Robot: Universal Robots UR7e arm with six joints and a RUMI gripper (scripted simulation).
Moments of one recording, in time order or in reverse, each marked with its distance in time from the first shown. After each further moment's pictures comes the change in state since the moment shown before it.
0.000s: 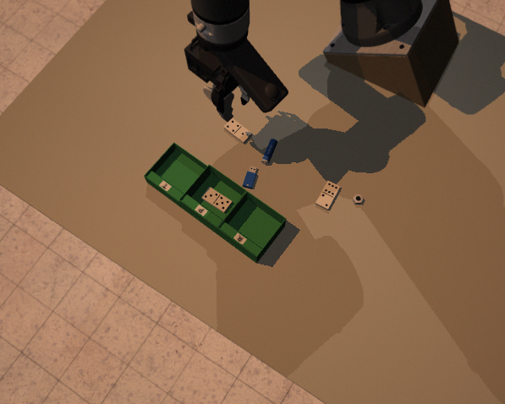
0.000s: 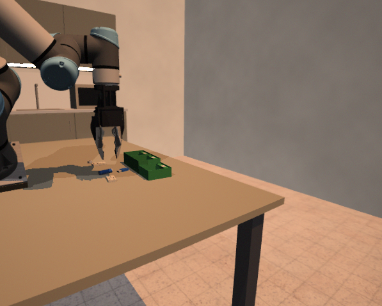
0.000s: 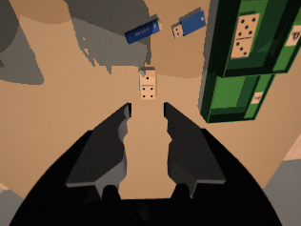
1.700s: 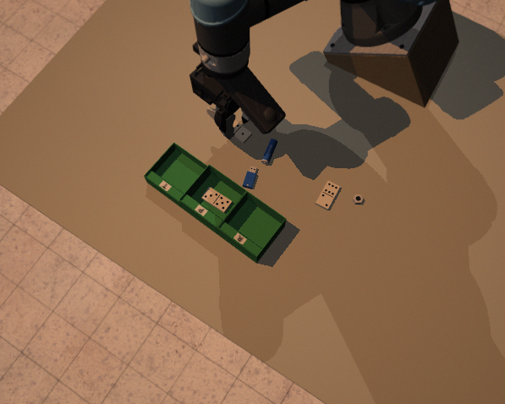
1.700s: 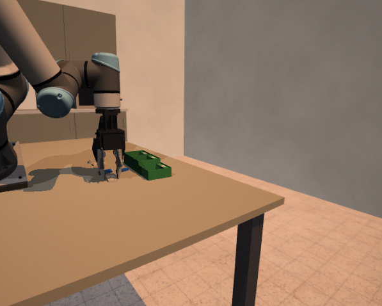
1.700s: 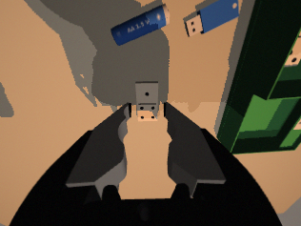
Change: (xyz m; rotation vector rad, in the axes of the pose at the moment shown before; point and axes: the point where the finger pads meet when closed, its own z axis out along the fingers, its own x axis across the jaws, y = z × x) arm 0.000 0.000 0.067 0.000 0.000 0.000
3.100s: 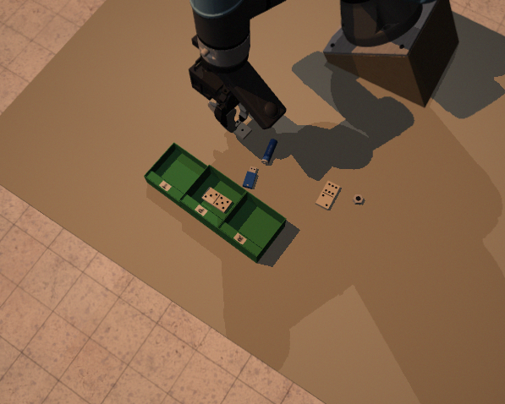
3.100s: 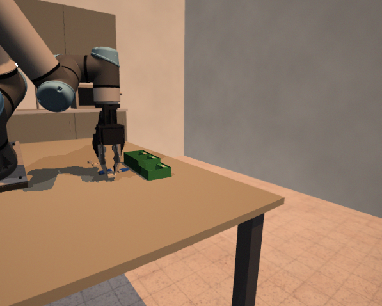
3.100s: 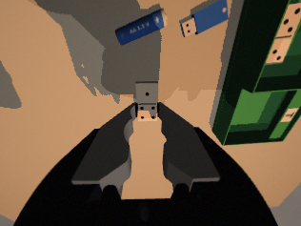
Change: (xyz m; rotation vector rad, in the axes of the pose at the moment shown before) arm 0.000 0.000 -0.015 0.000 0.002 0.000
